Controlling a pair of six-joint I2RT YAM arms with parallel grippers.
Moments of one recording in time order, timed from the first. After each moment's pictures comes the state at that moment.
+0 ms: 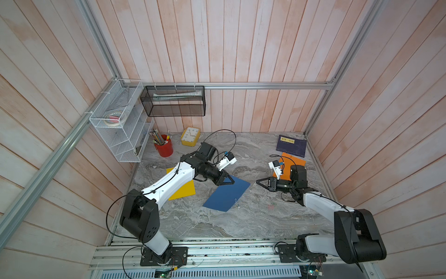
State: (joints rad) left arm -0.54 1.61 1.34 -0.75 0.83 0.15; right arm 0.11 1.30 0.49 0.16 -0.99 0.44
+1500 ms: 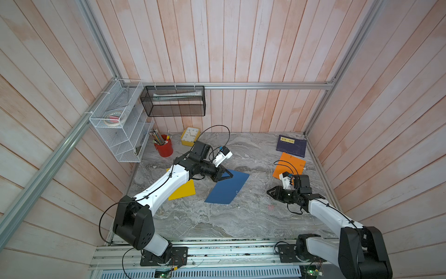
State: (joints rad) left arm -0.50 1.53 1.27 -0.58 0.85 0.06; right arm 0.08 1.14 0.47 -0.21 -0.59 0.40
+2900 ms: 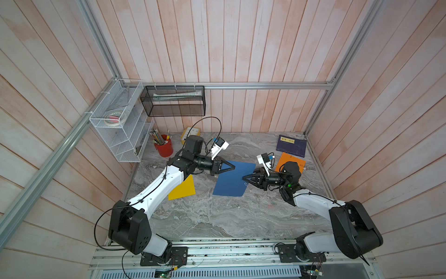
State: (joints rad) left arm -0.45 1.49 1.25 -0.32 1.10 -0.06; right arm 0.37 1.39 0.57 0.88 -1.18 0.55
